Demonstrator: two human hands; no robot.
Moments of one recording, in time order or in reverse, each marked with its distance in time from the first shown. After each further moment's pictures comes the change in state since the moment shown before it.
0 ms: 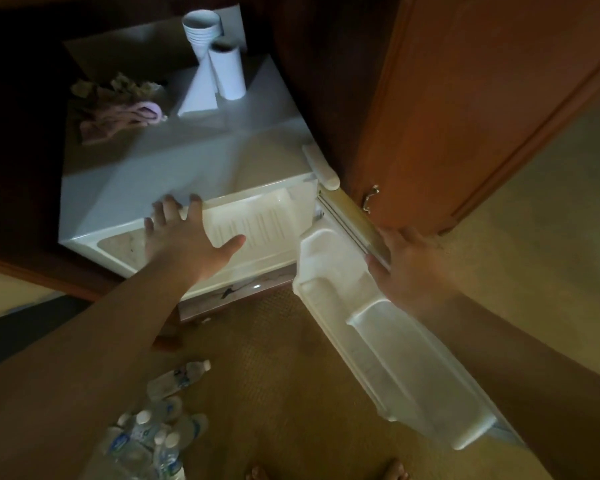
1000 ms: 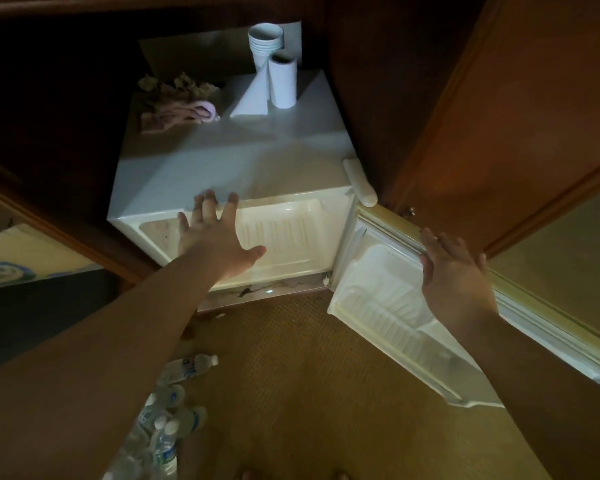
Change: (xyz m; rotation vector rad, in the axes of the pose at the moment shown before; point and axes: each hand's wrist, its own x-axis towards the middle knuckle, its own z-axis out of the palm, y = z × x) left_hand -0.006 -0.009 0.003 -0.011 -0.053 -0.013; right_hand 0.031 0.033 0.015 -0.144 -0.119 0.133
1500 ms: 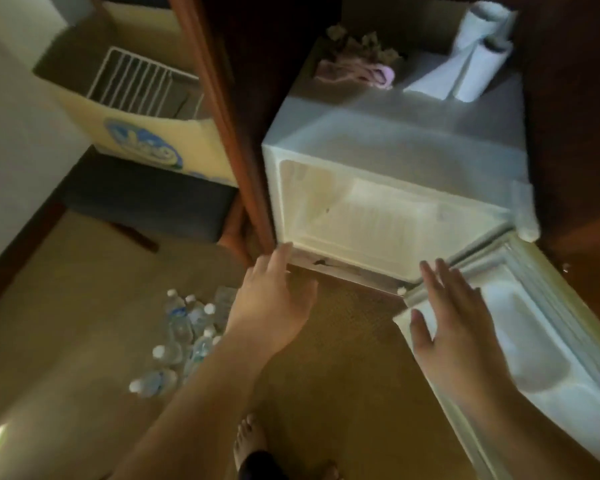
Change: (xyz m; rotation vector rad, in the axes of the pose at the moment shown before) left_hand -0.192 -0.034 0.026 -0.849 -0.007 -0.446; right_hand -0.068 -0.136 0.015 0.058 -0.077 -0.637
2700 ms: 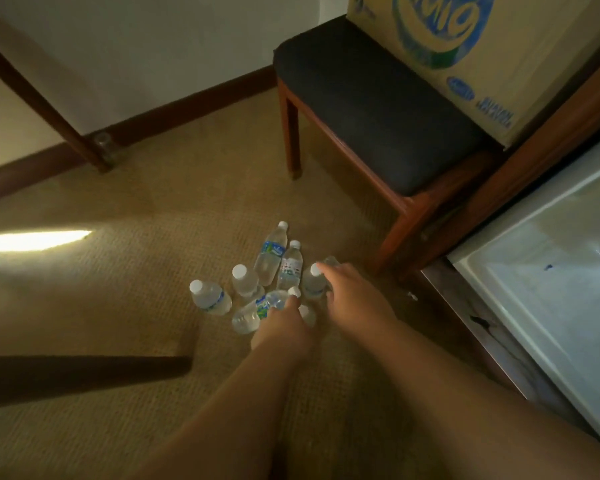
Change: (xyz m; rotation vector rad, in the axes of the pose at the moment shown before) left_hand 0.046 -0.316 0.161 -0.196 0.075 -0.811; right_hand 0.125 -0.239 0.369 0.064 -0.643 -0.680
